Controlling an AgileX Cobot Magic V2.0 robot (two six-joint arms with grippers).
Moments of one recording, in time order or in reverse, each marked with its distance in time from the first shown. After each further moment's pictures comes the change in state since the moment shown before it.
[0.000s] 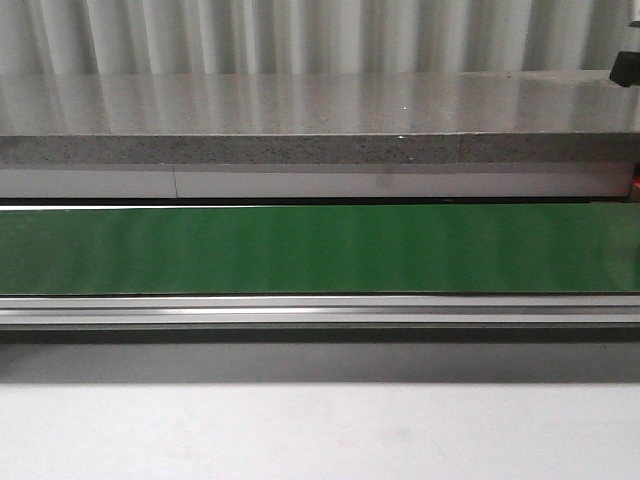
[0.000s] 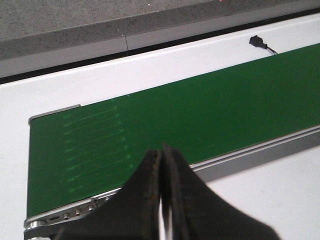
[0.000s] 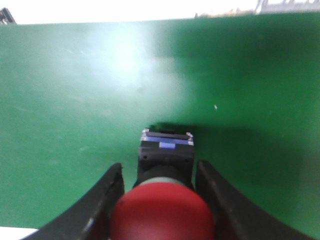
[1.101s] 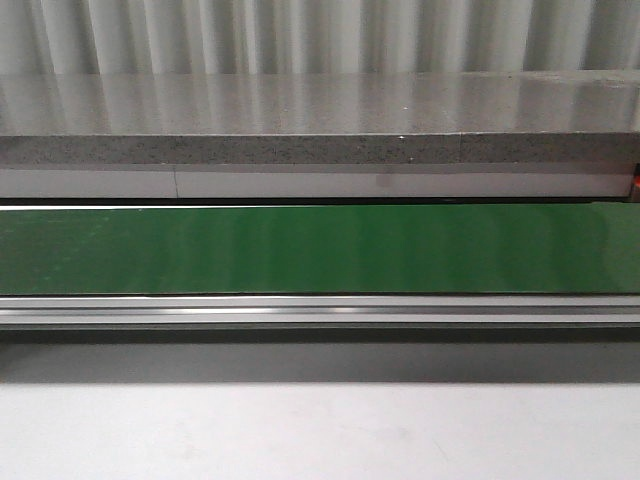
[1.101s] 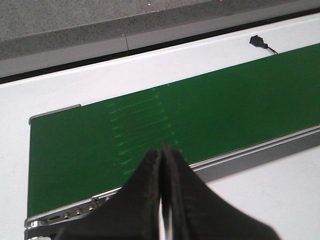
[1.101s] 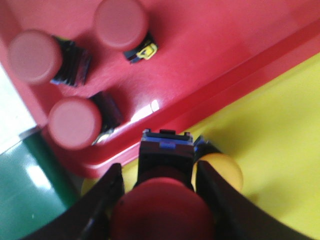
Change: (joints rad) left arm 0.000 0.000 0.000 0.000 0.000 0.000; right arm -0.509 0.128 -0.192 -0.053 -0.055 0.070
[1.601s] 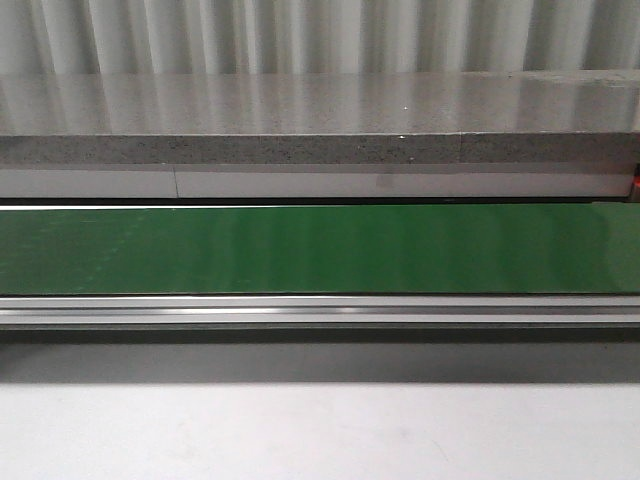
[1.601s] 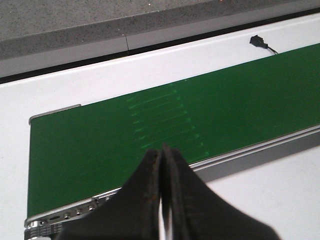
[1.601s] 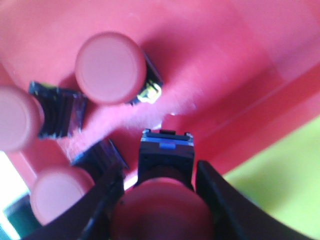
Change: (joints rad) left arm 0.000 -0.001 0.000 0.000 0.000 0.000; right arm -0.002 0.127 0.000 0.069 -0.159 0.025
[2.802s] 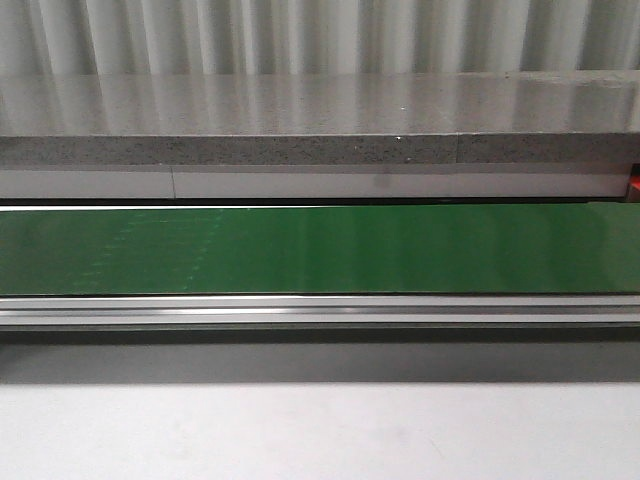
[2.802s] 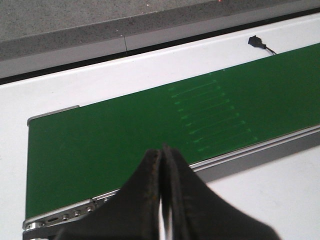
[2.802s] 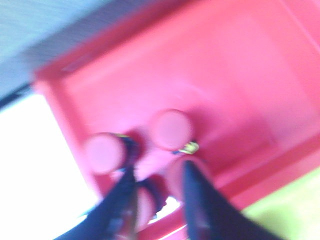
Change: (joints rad) left arm 0.000 0.000 0.000 0.000 0.000 0.000; right arm 0.068 -0.183 -0.009 0.002 -0.082 -0.060
